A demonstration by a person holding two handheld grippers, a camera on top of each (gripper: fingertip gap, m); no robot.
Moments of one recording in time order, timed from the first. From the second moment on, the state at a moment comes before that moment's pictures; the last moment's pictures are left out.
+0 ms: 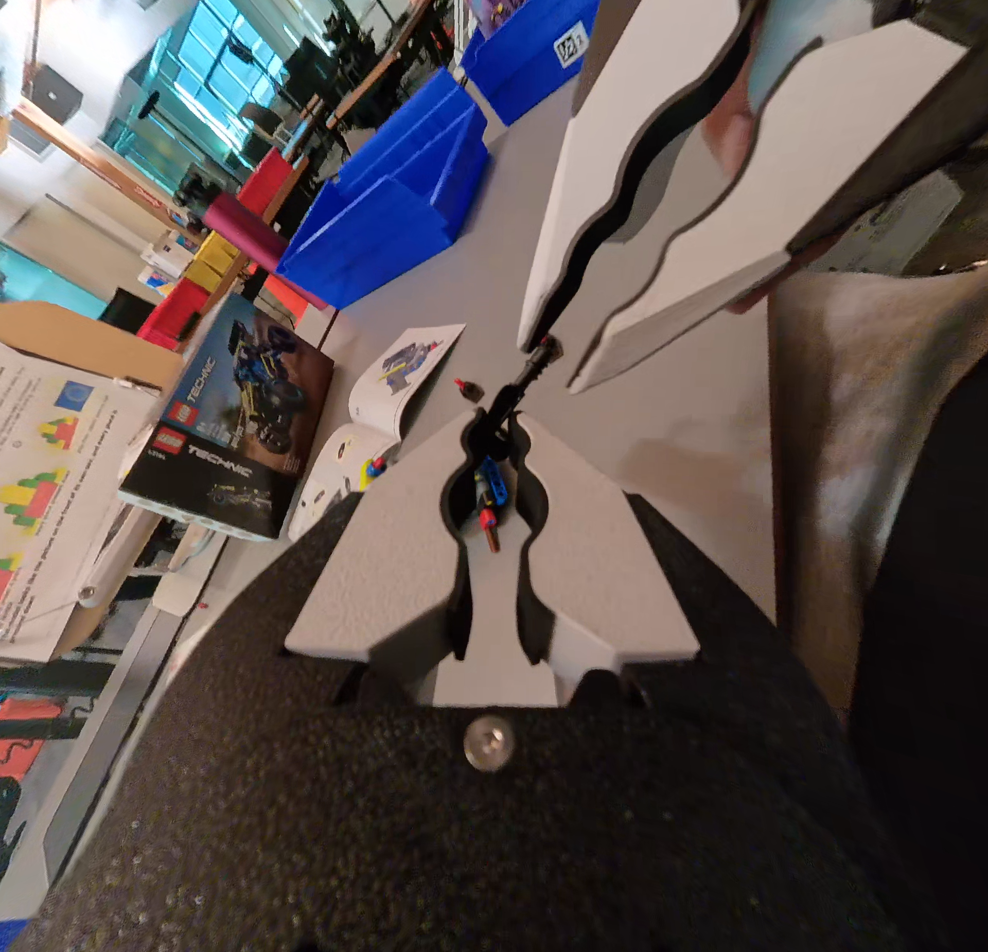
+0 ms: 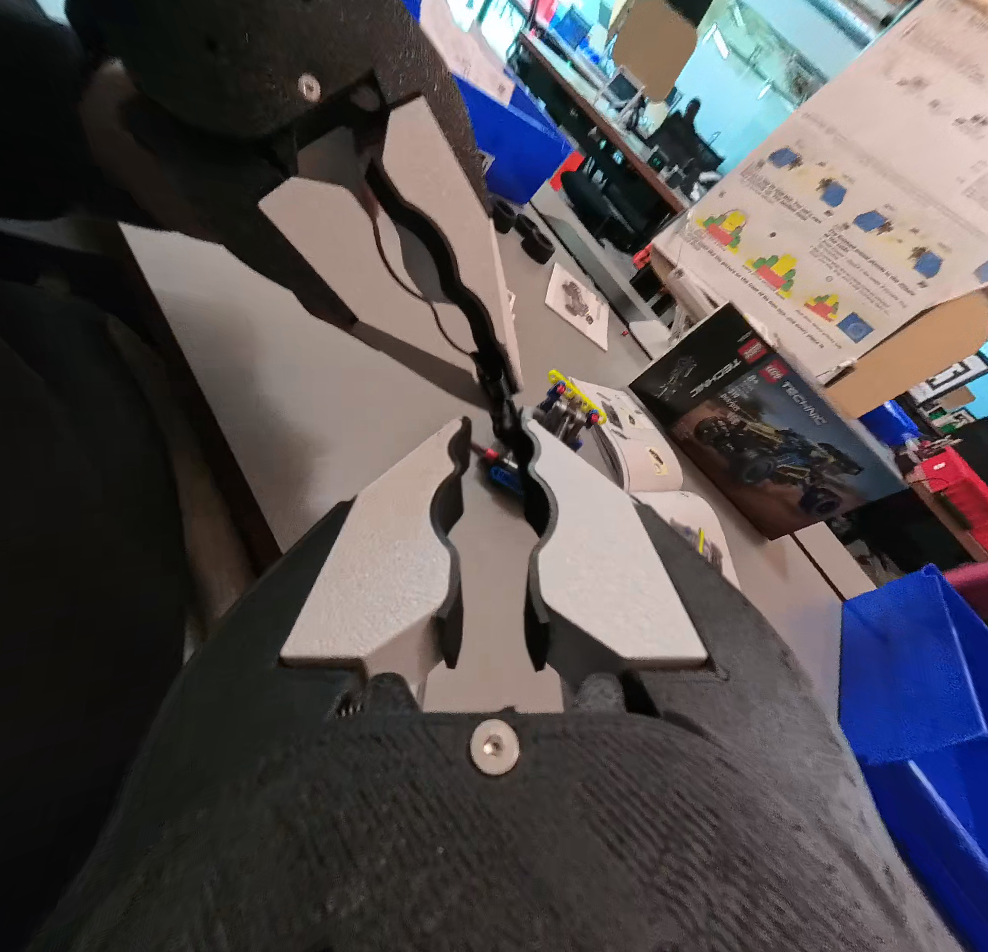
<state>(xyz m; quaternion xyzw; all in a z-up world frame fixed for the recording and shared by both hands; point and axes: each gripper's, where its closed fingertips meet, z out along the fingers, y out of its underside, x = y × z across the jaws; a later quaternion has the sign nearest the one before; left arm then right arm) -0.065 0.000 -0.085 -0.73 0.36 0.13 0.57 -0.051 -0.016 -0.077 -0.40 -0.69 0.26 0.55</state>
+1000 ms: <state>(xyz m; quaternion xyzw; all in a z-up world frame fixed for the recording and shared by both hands) -0.073 -0.009 -0.142 -0.60 0.53 0.27 0.54 -0.064 -0.017 -0.142 -0.38 -0.73 0.26 0.50</state>
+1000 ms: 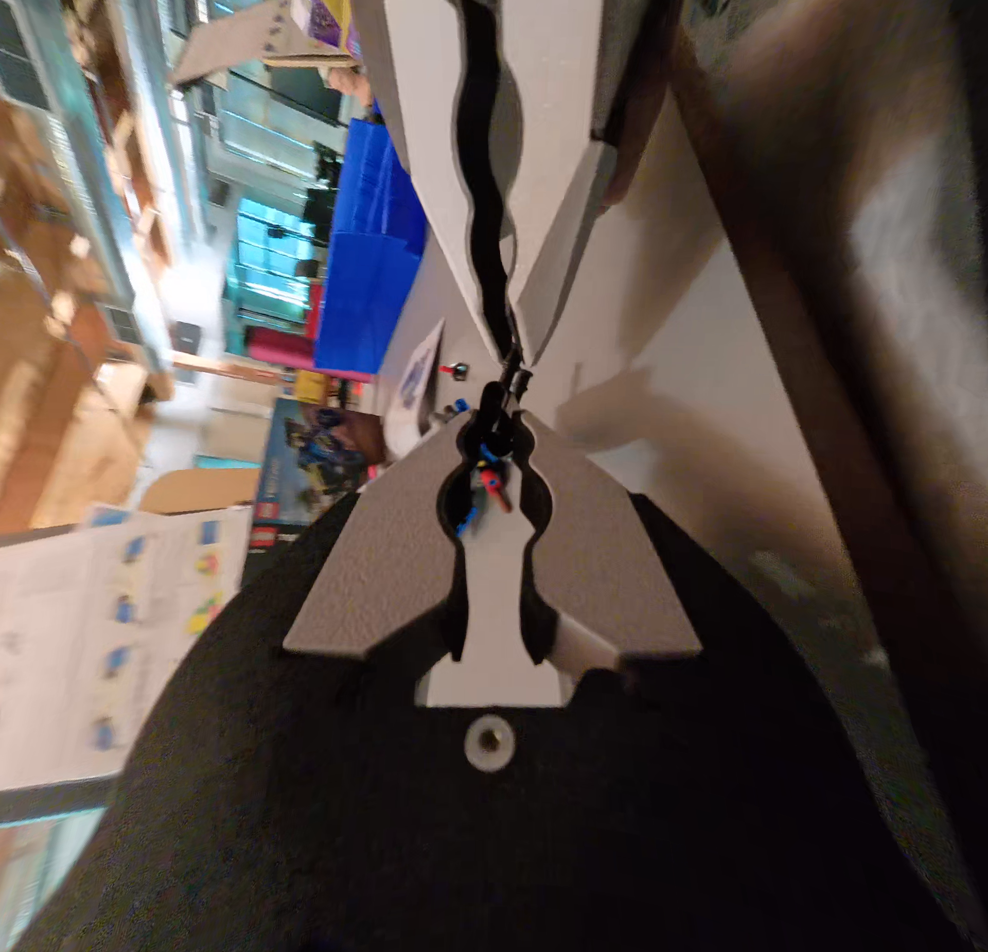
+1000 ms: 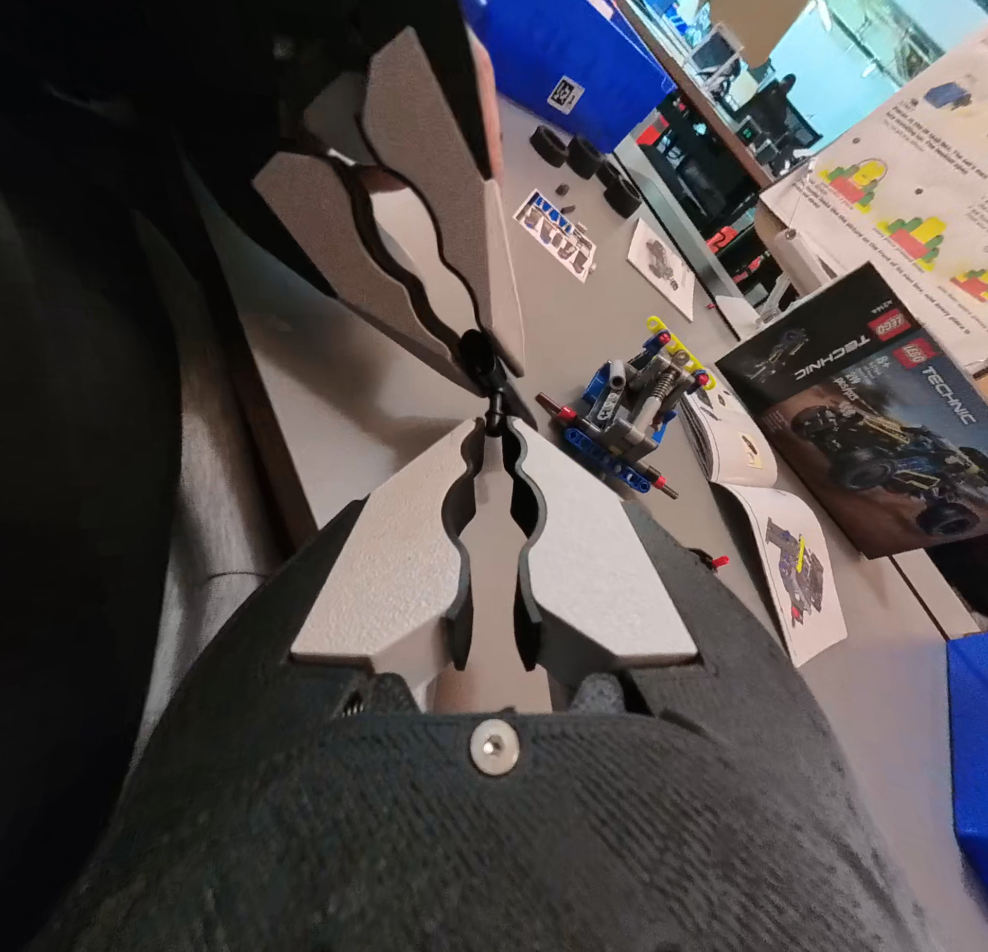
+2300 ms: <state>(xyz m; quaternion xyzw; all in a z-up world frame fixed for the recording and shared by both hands) -0.078 -0.011 -0.088 -0.71 0.33 0.07 0.61 -0.078 -0.014 -0.071 -0.54 -0.32 0.74 0.24</state>
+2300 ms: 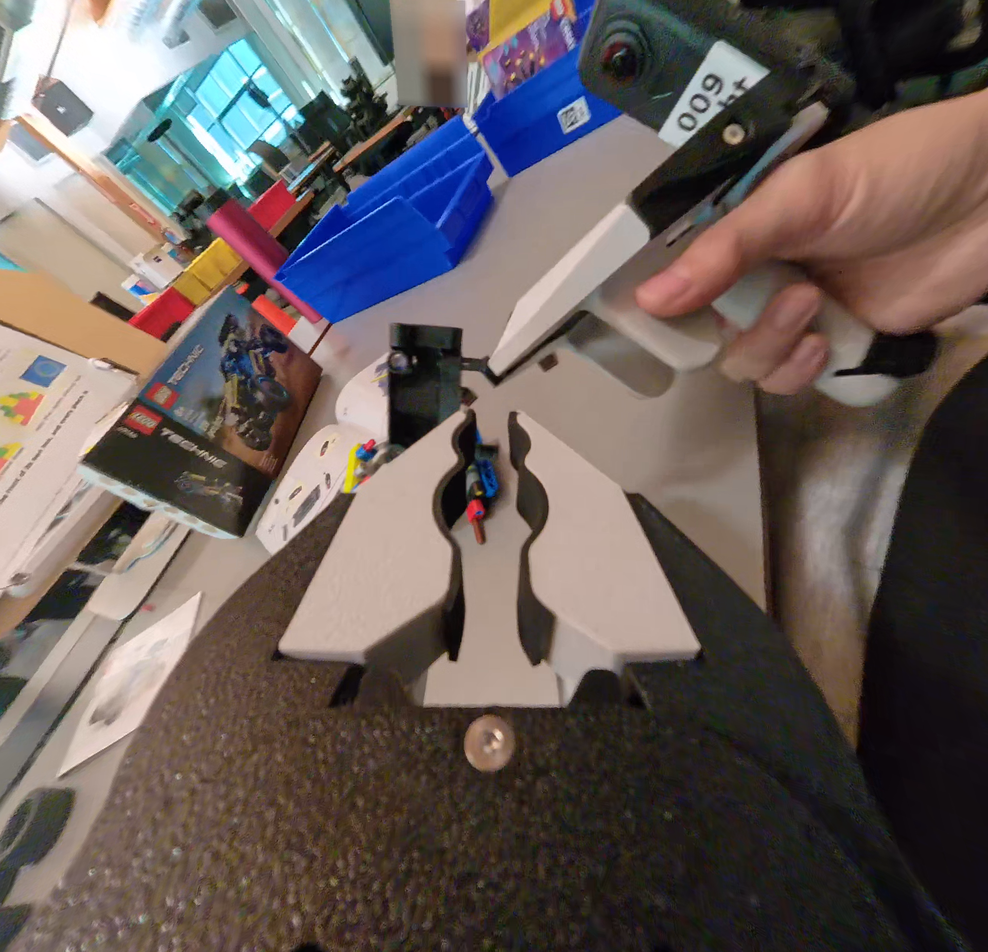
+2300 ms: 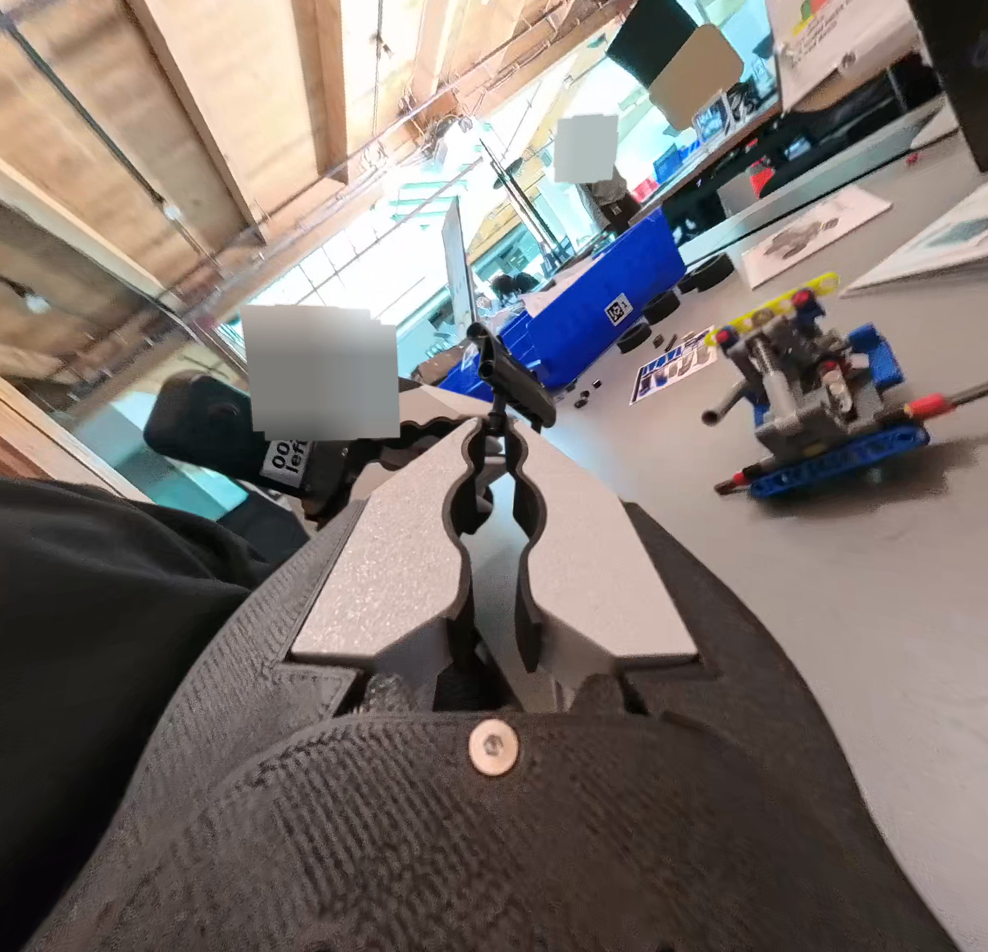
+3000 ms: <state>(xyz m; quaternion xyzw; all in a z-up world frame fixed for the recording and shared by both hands) -0.072 -0.010 -0.161 -0.77 0.52 0.03 0.37 -0.048 -0.002 -0.146 -0.61 -0.59 0.47 0.27</state>
